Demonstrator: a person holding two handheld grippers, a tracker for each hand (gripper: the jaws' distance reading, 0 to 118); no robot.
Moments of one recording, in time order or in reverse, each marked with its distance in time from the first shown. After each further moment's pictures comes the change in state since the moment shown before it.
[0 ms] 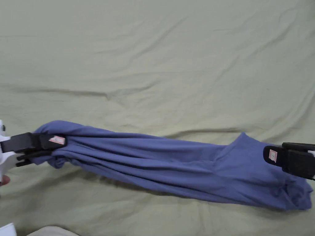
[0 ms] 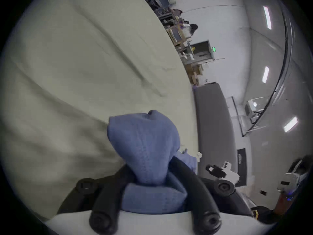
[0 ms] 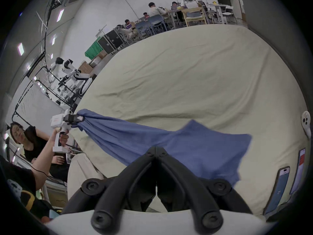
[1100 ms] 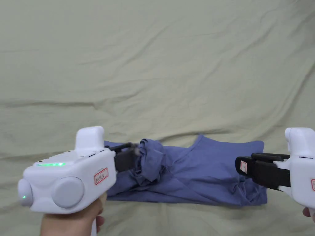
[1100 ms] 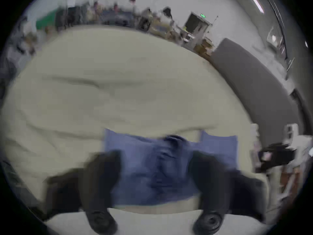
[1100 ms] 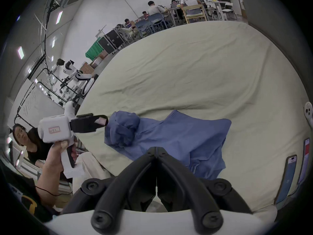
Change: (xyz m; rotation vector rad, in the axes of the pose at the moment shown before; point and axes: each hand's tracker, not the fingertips) left arm 0.192 -0.137 -0.128 0.162 0.535 -0.615; right arm -0.012 -0.021 -0.003 -0.012 0.033 -0.048
